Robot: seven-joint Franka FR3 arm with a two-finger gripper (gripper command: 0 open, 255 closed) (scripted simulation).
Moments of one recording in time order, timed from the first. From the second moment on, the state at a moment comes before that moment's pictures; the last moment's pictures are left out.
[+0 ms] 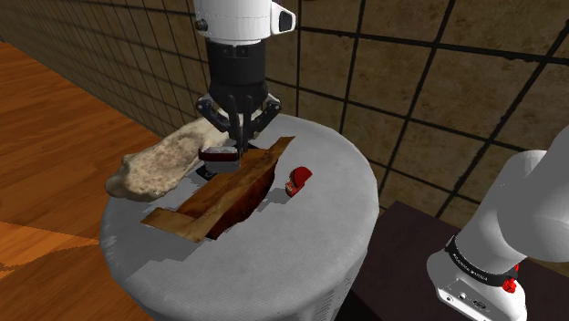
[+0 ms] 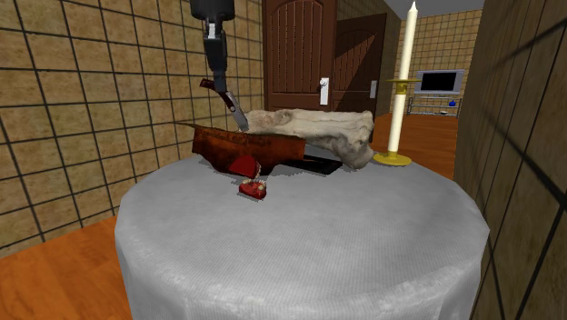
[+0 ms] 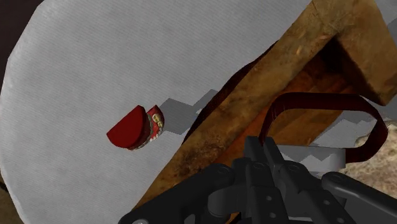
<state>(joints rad) 0.20 -0.11 0.55 -1.76 0.07 1.75 1.34</state>
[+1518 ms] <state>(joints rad) 0.21 -0.12 0.55 -1.93 0.07 1.90 1.33</state>
